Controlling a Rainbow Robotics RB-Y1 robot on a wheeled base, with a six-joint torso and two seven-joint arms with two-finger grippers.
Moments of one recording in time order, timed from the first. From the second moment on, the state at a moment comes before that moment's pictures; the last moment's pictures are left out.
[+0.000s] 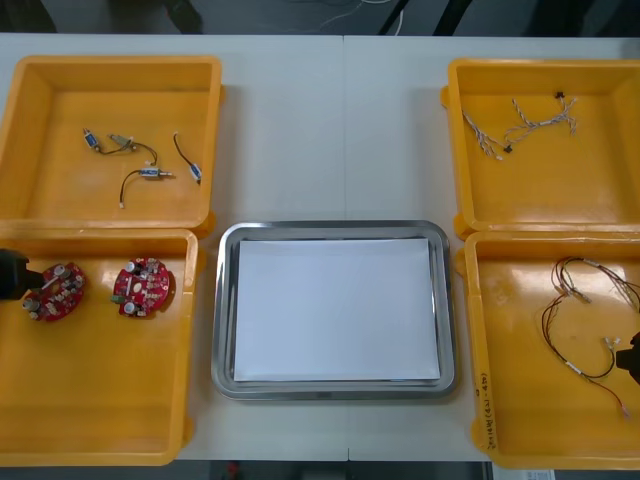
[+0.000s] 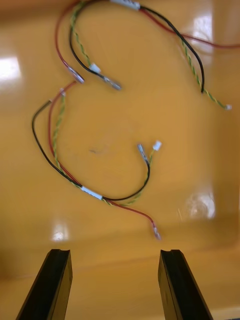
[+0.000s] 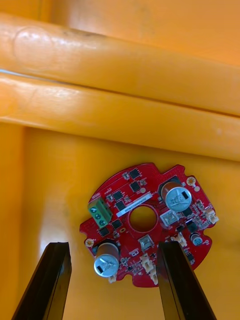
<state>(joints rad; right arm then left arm) 0.30 -0.67 -0.36 -2.38 -0.73 1.66 1.24 0.05 0.95 0.16 -1.81 0.94 1.24 -1.27</state>
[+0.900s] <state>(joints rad) 0.17 -0.94 -0.24 -2.30 -0.95 1.55 1.64 0.13 0.92 0.15 -1.81 0.90 1.14 -1.27</state>
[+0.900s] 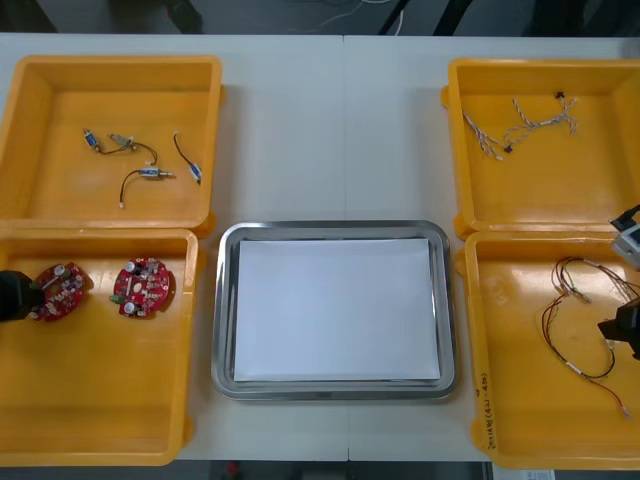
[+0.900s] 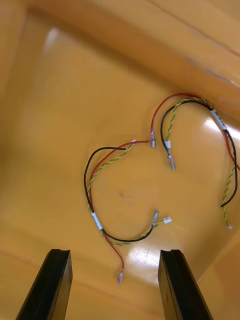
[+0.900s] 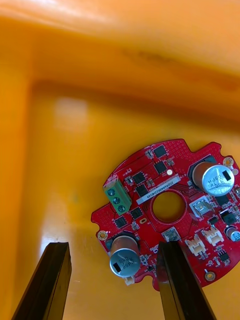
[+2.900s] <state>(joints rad) 0.24 -0.94 0.10 -2.07 -0.74 1.15 1.92 0.14 0.90 0.15 -1.81 0.86 1.12 -1.27</state>
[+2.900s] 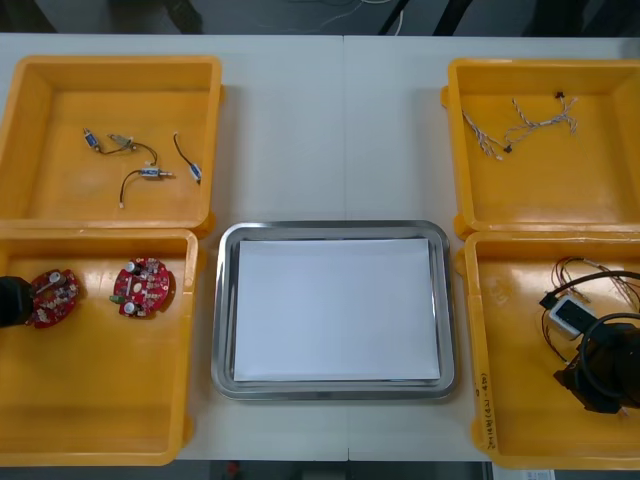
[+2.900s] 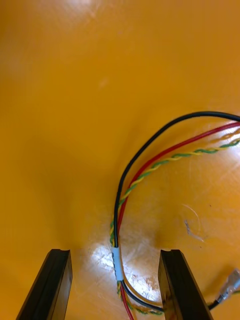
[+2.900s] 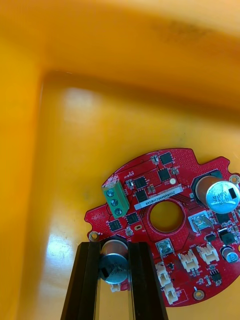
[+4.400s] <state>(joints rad) 0.24 -0.94 0.12 -2.03 -0.74 1.06 1.92 0.41 0.90 0.17 -2.06 0.86 1.08 -1.27</state>
